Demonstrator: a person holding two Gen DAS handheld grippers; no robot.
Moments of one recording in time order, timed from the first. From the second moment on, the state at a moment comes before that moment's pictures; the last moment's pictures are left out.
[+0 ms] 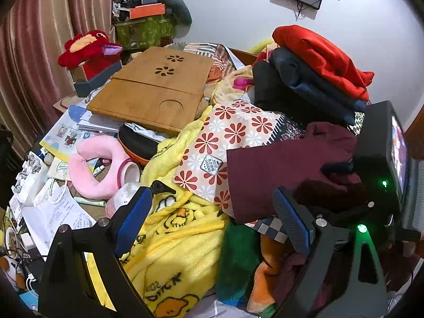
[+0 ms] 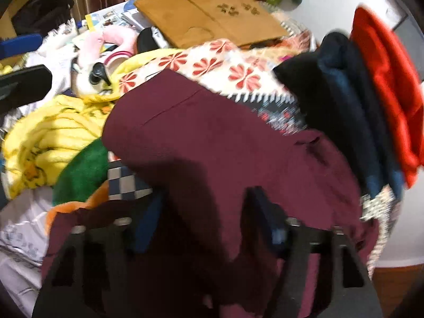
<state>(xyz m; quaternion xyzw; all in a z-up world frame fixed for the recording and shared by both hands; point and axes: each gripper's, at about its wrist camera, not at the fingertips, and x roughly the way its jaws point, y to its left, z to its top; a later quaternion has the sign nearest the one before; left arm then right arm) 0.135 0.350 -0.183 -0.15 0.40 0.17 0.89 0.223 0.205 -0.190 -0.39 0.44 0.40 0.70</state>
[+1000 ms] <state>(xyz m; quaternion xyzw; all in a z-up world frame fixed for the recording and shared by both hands) 0.190 0.233 -0.154 -0.09 0.42 0.10 0.90 0.262 -0.066 -0.042 -0.06 0.32 0.26 0.91</state>
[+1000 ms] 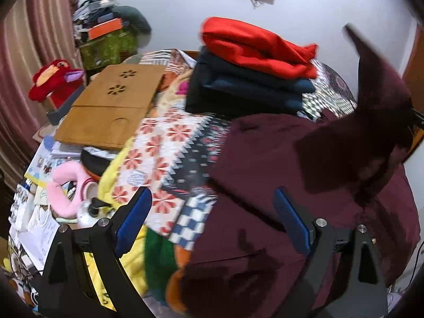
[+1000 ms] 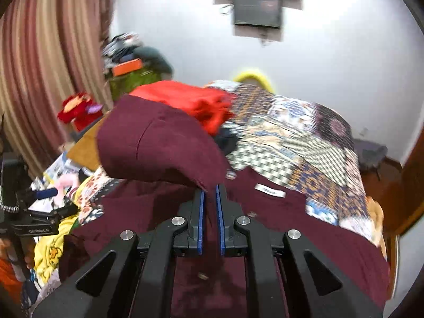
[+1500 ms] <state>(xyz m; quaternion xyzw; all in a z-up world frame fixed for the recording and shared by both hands) 0.250 0.156 -0.218 -0.06 0.51 0.03 0.86 0.268 -0.181 -0.106 -0.03 0.42 0.15 0.89</state>
